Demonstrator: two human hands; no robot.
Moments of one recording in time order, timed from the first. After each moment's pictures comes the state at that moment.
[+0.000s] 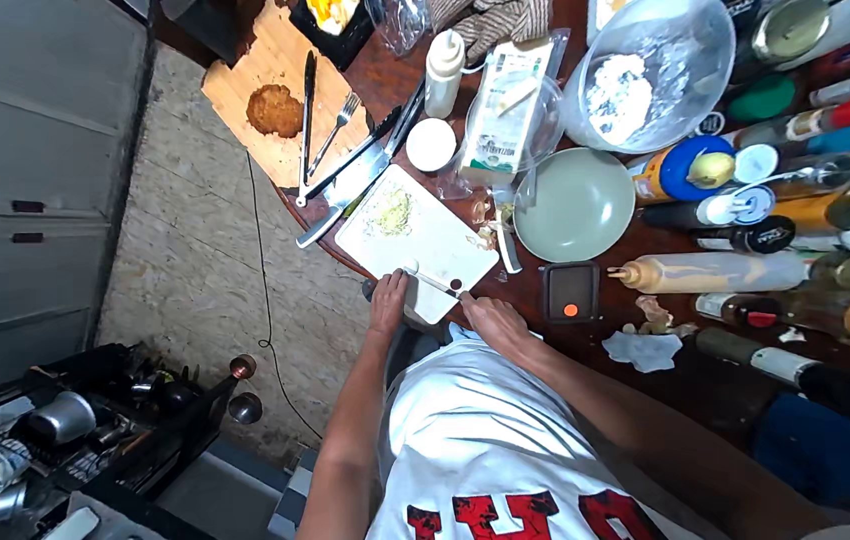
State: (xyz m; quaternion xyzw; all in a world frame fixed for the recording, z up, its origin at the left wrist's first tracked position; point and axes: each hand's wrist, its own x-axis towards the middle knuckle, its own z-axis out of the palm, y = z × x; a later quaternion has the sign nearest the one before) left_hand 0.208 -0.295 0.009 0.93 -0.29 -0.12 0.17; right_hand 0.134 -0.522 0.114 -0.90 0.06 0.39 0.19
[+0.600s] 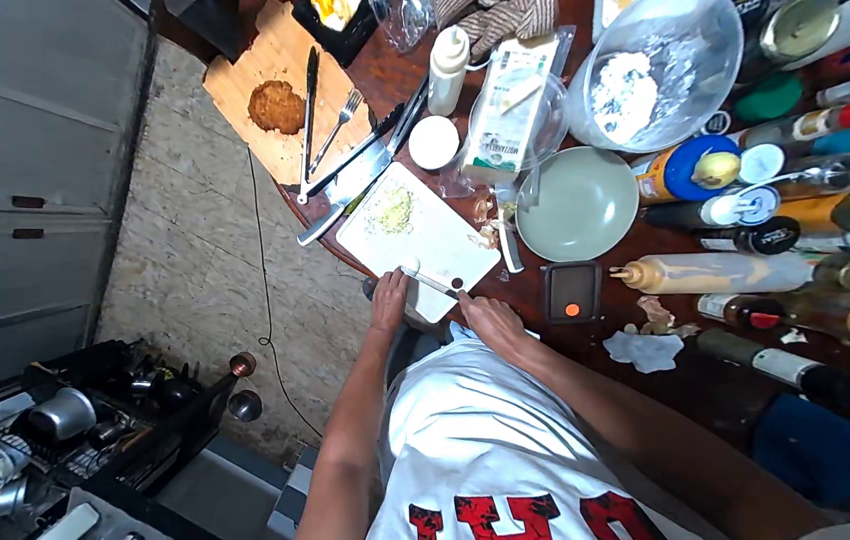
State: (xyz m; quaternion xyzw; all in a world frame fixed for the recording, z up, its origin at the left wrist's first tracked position) left_hand 0.210 -0.296 0.011 0.94 -0.28 -0.12 0.17; right_hand 0.136 -0.514 0.111 -0.90 0.06 0.40 0.18
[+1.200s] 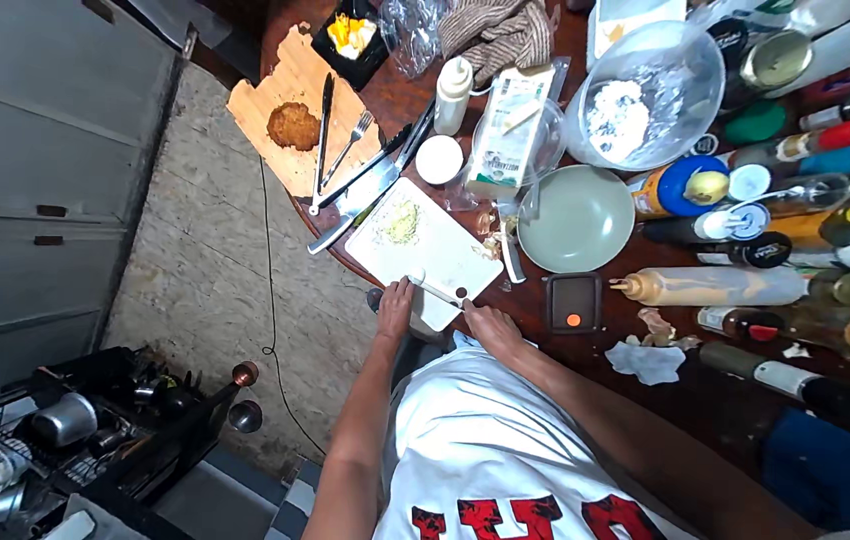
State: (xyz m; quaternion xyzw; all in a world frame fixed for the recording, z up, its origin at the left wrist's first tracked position) left_hand 0.207 -0.296 0.007 0.94 -0.27 -0.13 0.14; right_hand 0.132 -0.512 0.097 -0.90 0.08 0.39 0.19
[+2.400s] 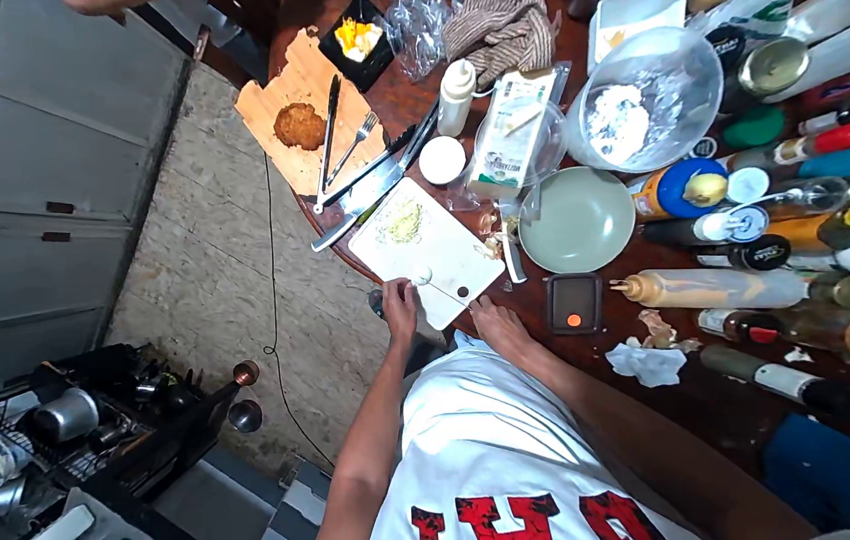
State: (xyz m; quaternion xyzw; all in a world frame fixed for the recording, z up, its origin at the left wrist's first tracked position) left_hand 0.190 -0.315 0.014 0.90 0.06 -0.13 0.42; right_hand 0.123 -0.522 0.087 -0.90 0.06 0.38 0.18
